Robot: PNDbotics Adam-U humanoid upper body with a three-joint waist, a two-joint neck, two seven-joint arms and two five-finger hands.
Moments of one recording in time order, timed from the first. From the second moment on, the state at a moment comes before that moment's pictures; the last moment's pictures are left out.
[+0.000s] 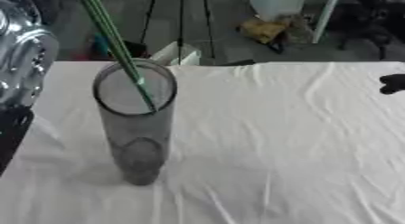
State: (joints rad) left arm -1.12 0.46 -0.30 -1.79 0.40 0.30 0.54; right arm -0.26 -0.32 -0.15 -1.99 0.02 -0.53 -0.05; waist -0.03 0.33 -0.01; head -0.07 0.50
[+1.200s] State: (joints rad) left arm -1.15 0.47 -0.31 -1.78 0.31 0.22 0.54; right arm -0.26 -0.32 -0.15 -1.99 0.02 -0.54 -0.05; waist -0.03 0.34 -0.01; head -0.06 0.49
